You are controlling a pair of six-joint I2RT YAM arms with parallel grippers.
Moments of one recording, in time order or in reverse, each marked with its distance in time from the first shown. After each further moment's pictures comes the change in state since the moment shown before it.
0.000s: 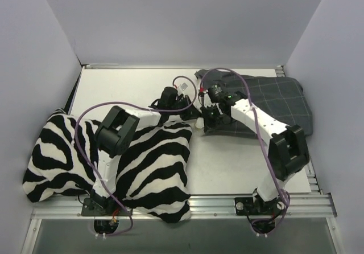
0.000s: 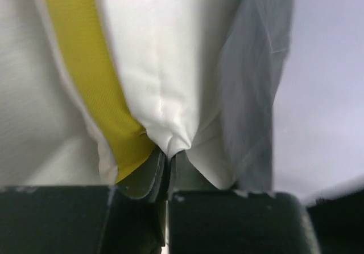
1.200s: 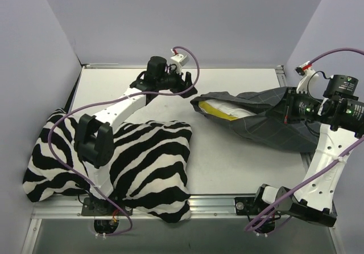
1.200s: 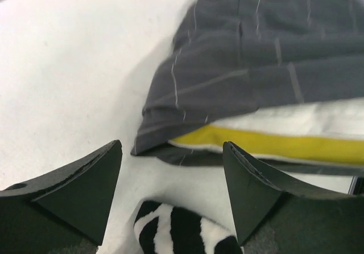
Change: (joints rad) left arm 0.073 -0.248 0.274 -0.391 -0.046 0.759; right arm -0.866 -0.516 0.508 -0.774 -0.661 -0.467
